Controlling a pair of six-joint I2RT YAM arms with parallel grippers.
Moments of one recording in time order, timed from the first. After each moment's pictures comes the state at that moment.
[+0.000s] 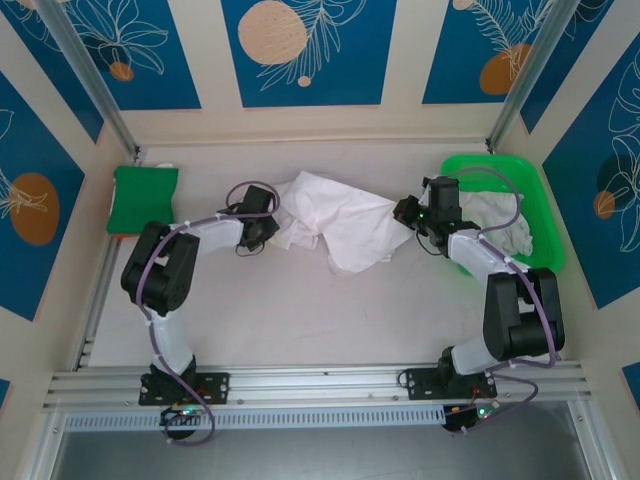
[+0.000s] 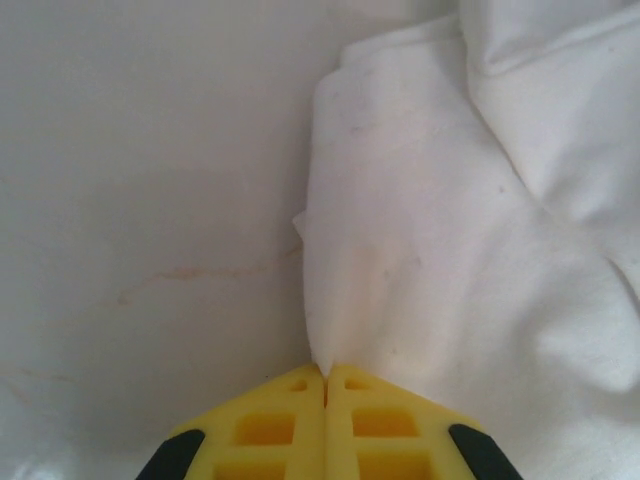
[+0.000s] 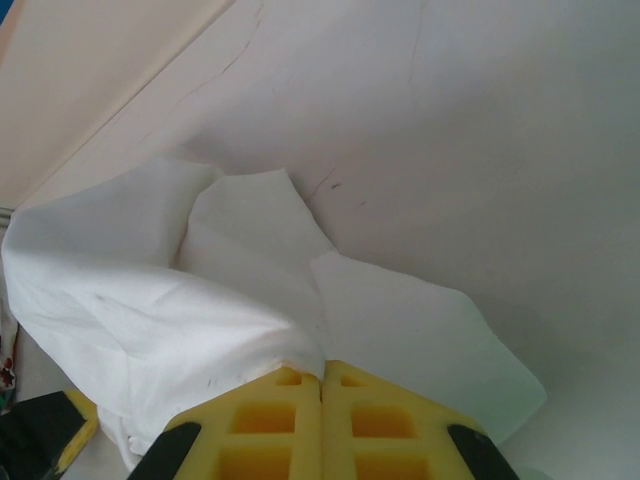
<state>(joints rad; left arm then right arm) -0.41 1.89 1.13 -0.25 -0.13 -0.97 0.10 1.47 0.85 -0.06 -0.27 0.64</state>
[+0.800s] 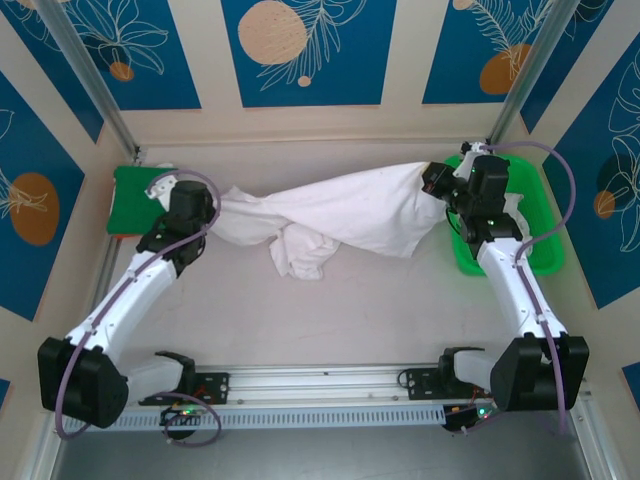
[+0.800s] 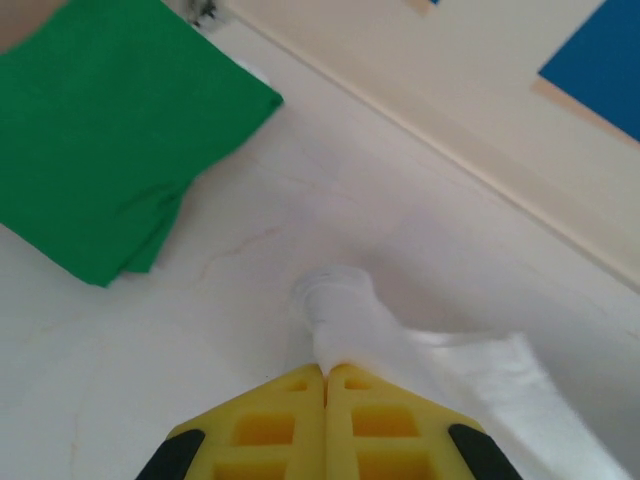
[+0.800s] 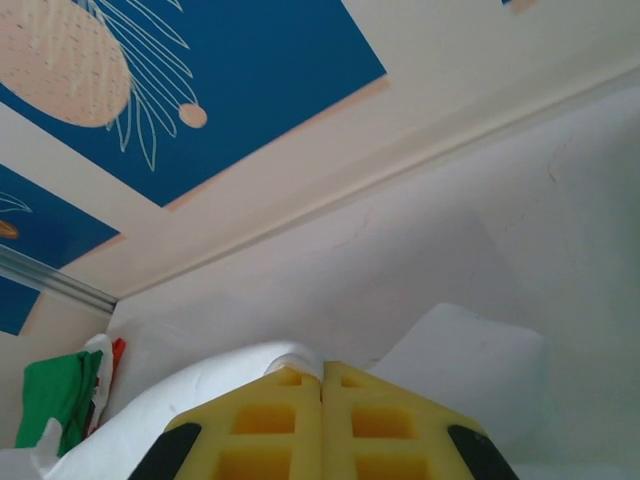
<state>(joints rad) -0.27 1.16 0.95 -0.38 -0.49 -0.73 -0.01 1.19 1.02 -0.16 -0.31 0.56</state>
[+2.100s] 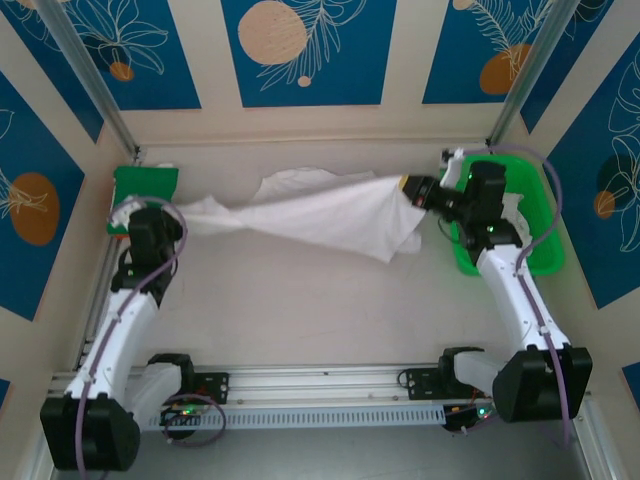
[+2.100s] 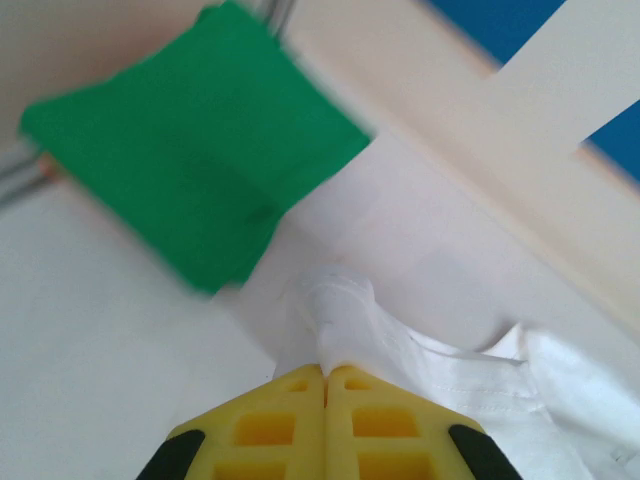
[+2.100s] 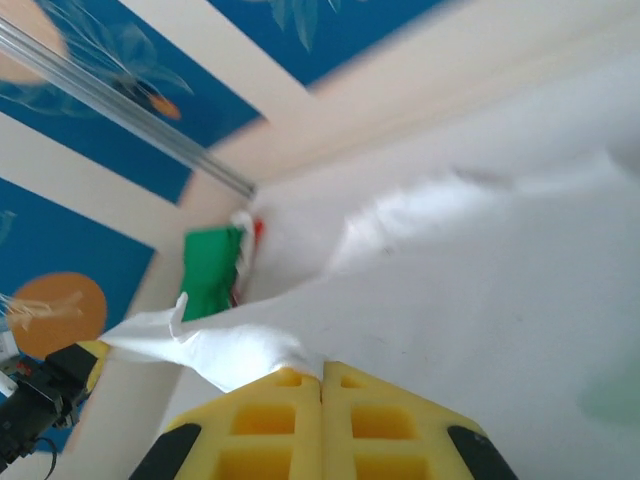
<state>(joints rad) -0.02 0.88 0.64 -0.28 -0.30 -0.71 0.03 1.12 0.92 -0.23 -0.65 0.59</state>
